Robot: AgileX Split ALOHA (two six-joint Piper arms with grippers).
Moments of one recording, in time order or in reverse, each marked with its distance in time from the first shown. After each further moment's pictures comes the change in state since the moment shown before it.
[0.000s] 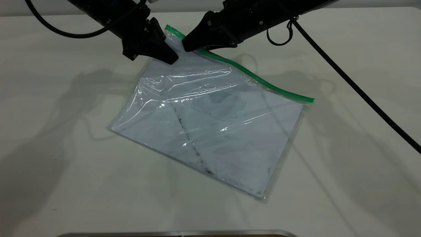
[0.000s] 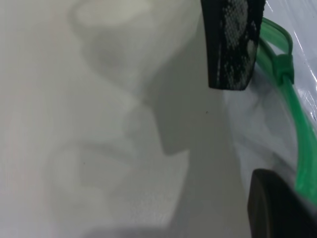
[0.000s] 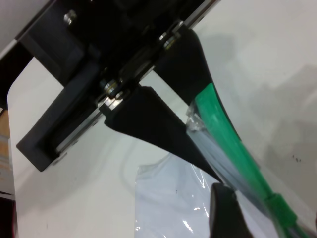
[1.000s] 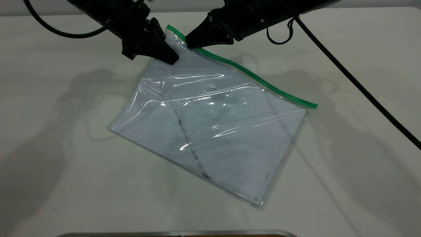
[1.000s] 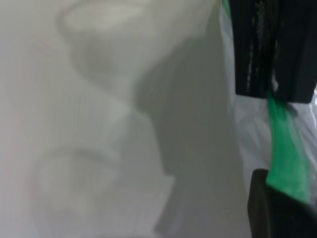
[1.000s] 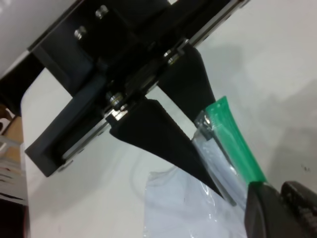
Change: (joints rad) left arm 0.011 0.000 0.000 -0.024 0.045 -0.001; right arm -0.014 0.000 -0.001 0.027 0.037 -0.022
